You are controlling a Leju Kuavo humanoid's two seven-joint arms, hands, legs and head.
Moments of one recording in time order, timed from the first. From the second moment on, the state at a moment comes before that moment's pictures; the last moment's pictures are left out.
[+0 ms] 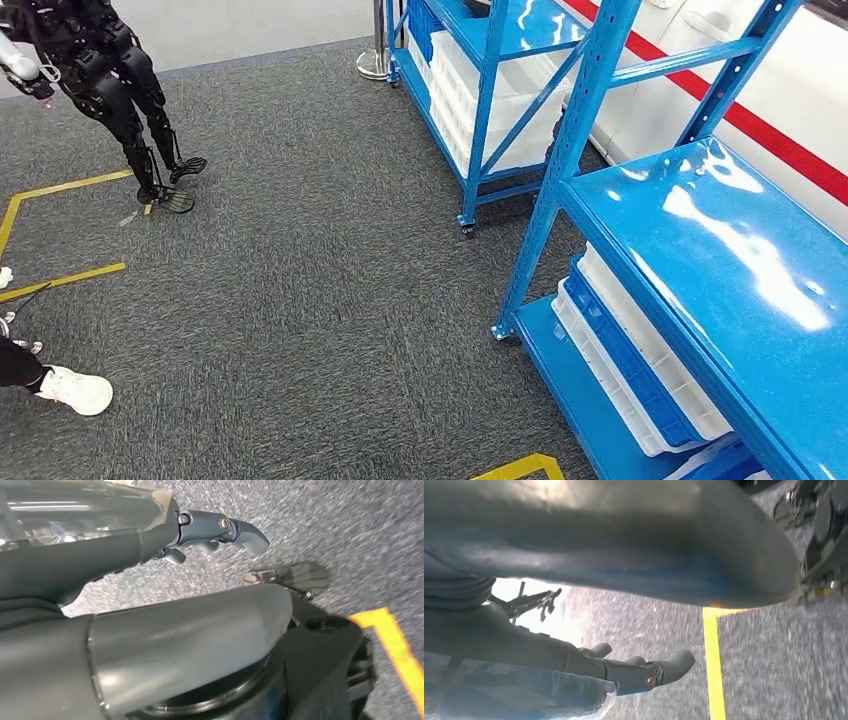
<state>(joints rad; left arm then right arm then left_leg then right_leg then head) -0.09 -0.11 1.06 -0.23 -1.21 -0.37 -0.15 -0.04 0.10 -0.65 -0.20 0.67 -0.05 0.23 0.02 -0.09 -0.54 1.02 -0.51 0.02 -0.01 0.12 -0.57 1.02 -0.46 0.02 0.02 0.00</state>
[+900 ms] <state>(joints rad) -0.09 -0.11 1.06 -0.23 -1.22 -0.37 -0.16 -0.04 0.11 -0.64 -0.20 0.67 -0.05 0.24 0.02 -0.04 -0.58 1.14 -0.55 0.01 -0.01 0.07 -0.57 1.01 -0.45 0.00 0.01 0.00</state>
